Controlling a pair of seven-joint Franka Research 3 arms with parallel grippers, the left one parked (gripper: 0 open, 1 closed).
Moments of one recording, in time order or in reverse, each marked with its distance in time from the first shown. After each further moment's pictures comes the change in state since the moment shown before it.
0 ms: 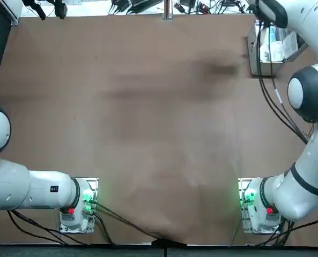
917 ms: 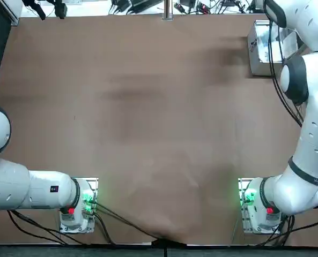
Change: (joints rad) arm -0.168 0.197 -0.002 0.112 -0.055 0.249 -0.248
